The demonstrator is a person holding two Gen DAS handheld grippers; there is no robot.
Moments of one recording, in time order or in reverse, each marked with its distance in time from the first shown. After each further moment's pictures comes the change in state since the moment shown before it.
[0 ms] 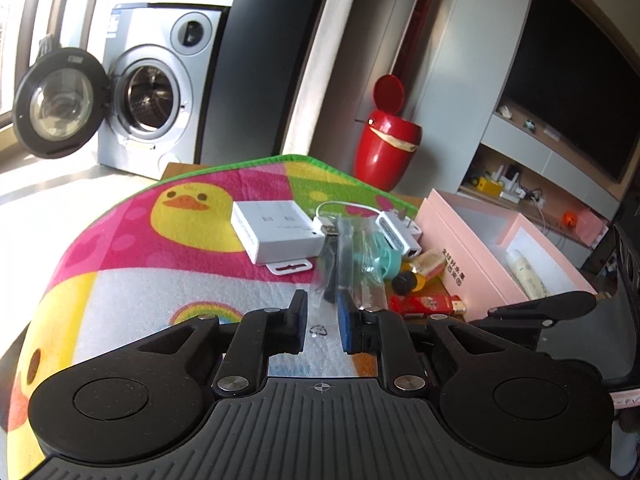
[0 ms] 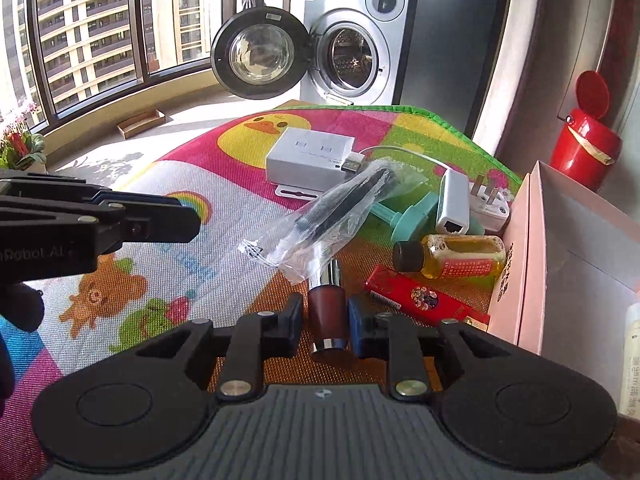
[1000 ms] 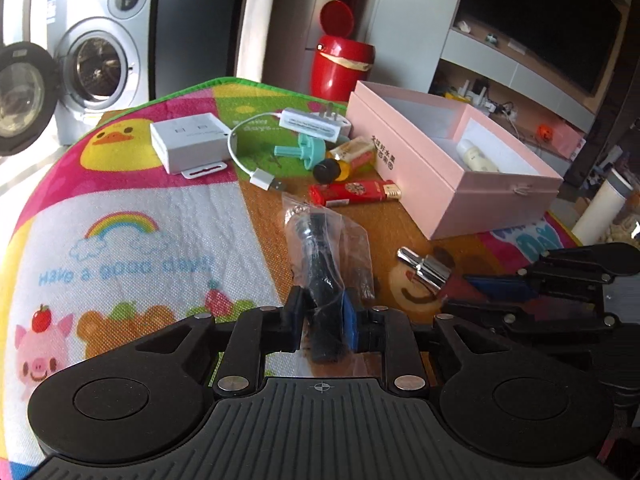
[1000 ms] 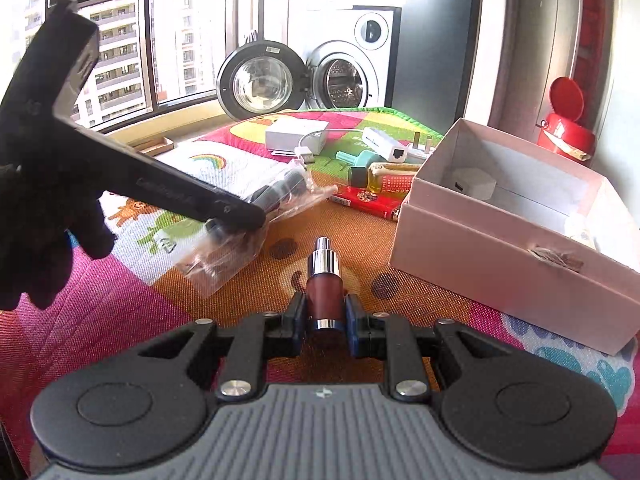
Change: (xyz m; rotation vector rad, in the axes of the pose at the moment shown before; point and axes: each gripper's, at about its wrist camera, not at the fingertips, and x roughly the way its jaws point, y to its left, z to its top) left arm -0.017 -0.060 -0.062 0.171 0.219 -0.059; right arm -0.072 -0.021 -0.098 0.001 -0.138 -0.029
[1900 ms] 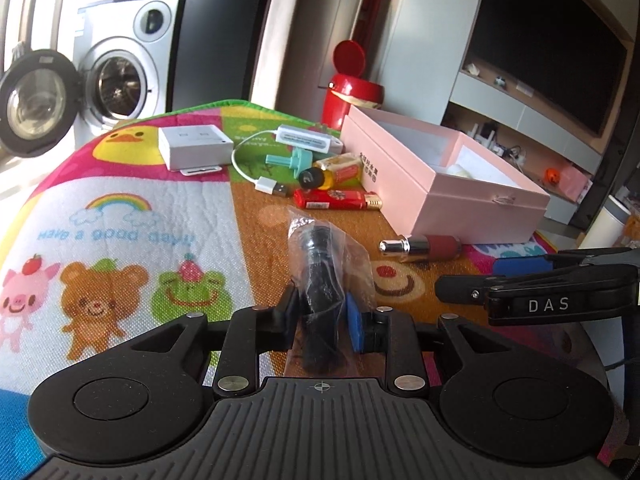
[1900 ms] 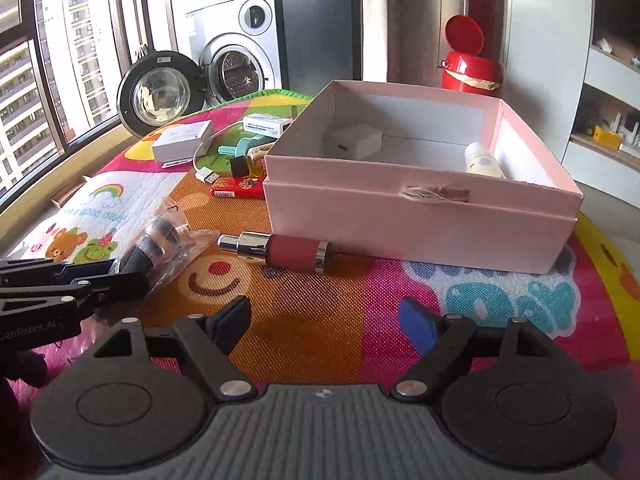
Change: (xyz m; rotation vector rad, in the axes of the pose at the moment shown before) left arm 0.000 -0.019 -0.023 -0.083 -0.154 0.041; right arm -0.005 -0.037 0.001 0.310 0.062 -0.196
